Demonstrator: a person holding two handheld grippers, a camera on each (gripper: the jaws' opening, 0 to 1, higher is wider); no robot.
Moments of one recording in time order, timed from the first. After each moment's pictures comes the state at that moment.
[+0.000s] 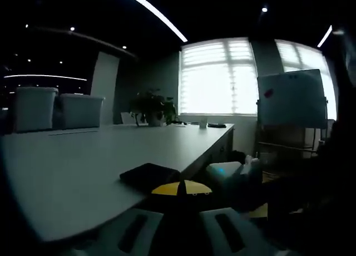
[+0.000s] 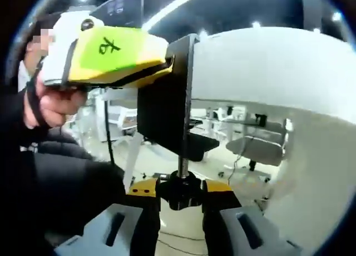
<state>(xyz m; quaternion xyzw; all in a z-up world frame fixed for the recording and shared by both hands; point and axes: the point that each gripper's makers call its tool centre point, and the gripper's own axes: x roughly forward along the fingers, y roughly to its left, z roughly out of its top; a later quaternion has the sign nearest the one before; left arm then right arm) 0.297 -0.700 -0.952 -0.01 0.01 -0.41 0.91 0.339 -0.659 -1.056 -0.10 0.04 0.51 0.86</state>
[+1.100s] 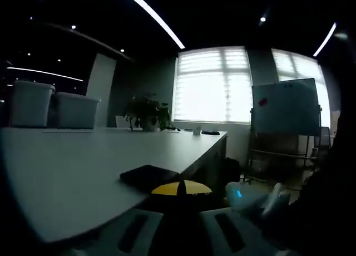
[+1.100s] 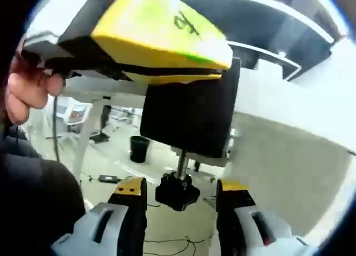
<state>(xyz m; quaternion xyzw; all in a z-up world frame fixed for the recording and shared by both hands) 0.292 -0.702 -0.948 -0.04 0.00 -0.44 0.90 0.349 -0.687 -1.051 -0.13 0.00 0.19 0.97</state>
